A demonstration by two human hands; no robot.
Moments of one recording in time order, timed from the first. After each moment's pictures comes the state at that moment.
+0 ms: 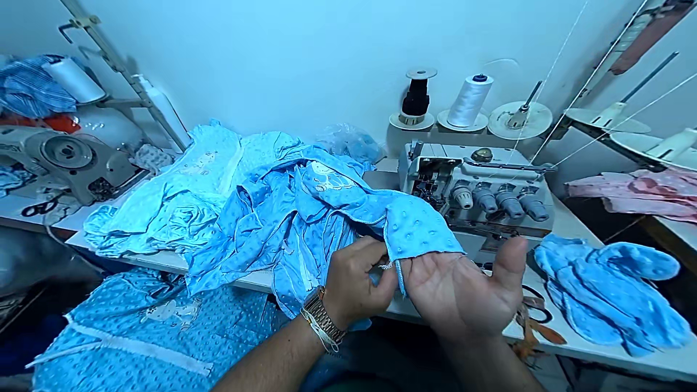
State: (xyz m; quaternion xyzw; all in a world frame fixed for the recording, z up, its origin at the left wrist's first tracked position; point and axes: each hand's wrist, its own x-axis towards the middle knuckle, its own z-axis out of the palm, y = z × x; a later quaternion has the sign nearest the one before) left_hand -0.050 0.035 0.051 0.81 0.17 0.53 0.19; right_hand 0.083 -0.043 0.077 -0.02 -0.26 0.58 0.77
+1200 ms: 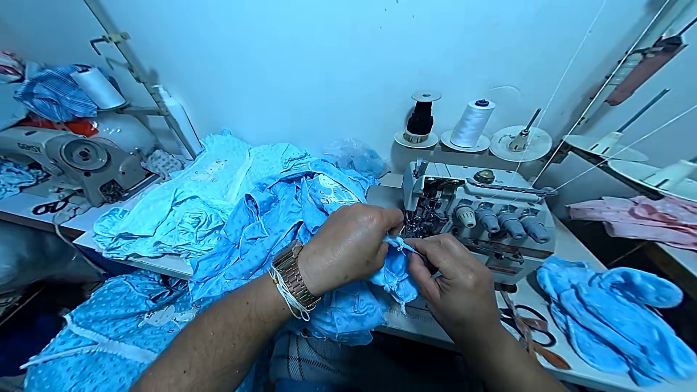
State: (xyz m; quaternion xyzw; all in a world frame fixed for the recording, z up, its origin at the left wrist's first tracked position) left_hand -0.069 0.062 0.168 0.95 0.19 0.23 0.08; right_hand 0.102 -0.027 0.085 -0.55 -0.67 -0.19 0.47
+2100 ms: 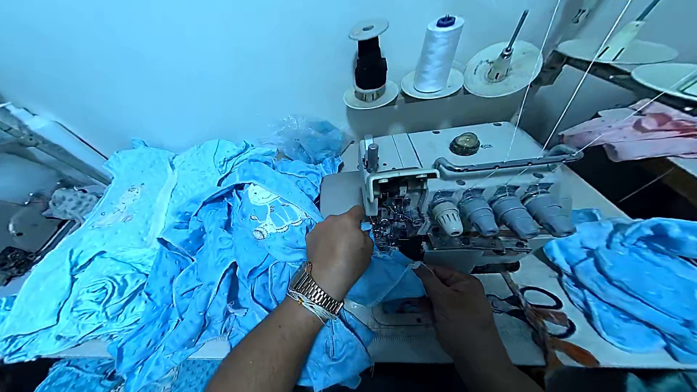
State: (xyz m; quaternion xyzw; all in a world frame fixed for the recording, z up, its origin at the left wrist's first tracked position) left_hand 0.042 0.112 0.102 0.87 0.45 0.13 0.15; right_hand 0.138 -0.013 0.032 -0.62 -0.22 0.32 0.68
